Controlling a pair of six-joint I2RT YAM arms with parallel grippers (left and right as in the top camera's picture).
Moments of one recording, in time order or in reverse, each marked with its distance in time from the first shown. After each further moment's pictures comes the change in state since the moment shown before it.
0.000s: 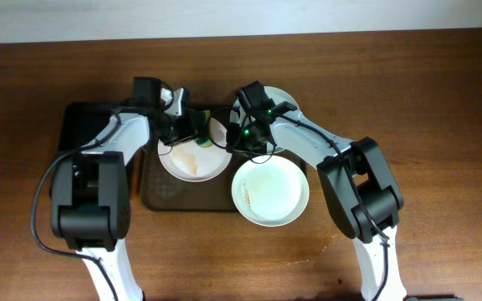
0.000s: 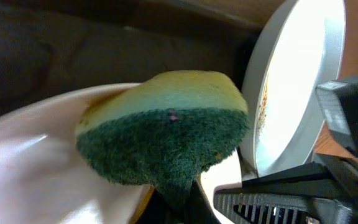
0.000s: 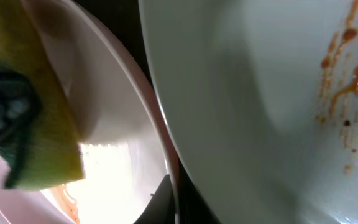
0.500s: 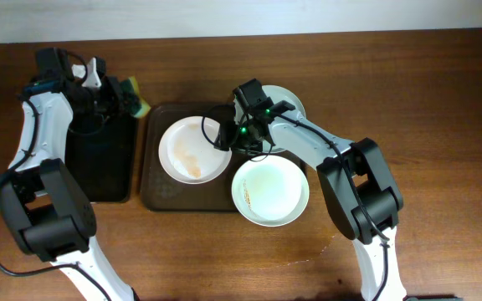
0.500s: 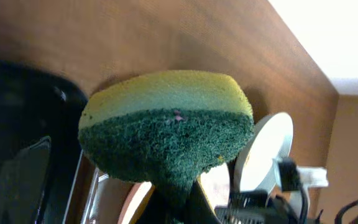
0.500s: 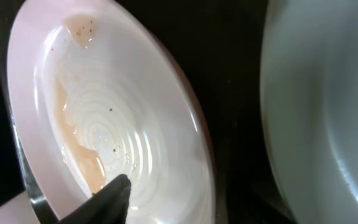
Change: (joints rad) left arm 0.320 -0.018 0.327 -0.372 0.027 -0.006; right arm 0.011 -0.002 0.013 0.029 -0.010 -0.013
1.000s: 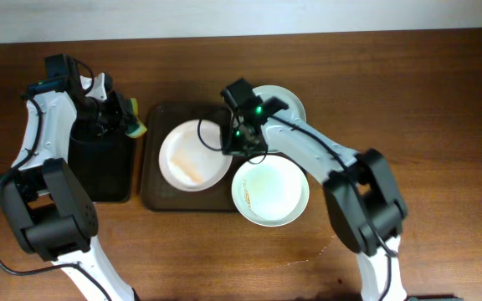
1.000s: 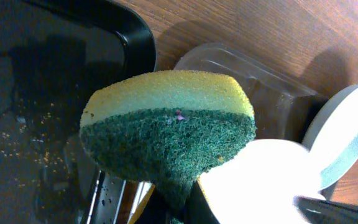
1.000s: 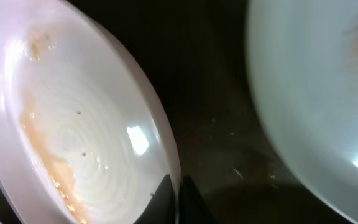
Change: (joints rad) left arm -0.014 0.000 0.000 -0.147 -0.201 0.127; right arm 0.063 -0.091 0.082 -0.244 0.228 -0.069
